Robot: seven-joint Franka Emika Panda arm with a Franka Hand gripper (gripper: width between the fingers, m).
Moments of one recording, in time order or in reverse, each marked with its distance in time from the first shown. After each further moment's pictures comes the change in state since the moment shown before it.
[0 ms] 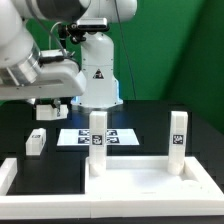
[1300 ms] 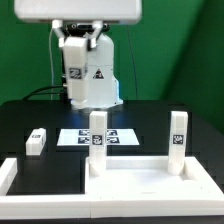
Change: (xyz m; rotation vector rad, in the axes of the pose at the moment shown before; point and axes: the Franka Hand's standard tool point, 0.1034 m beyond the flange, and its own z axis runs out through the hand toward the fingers) arm 0.014 -0.141 -0.159 -0.090 0.993 -0.054
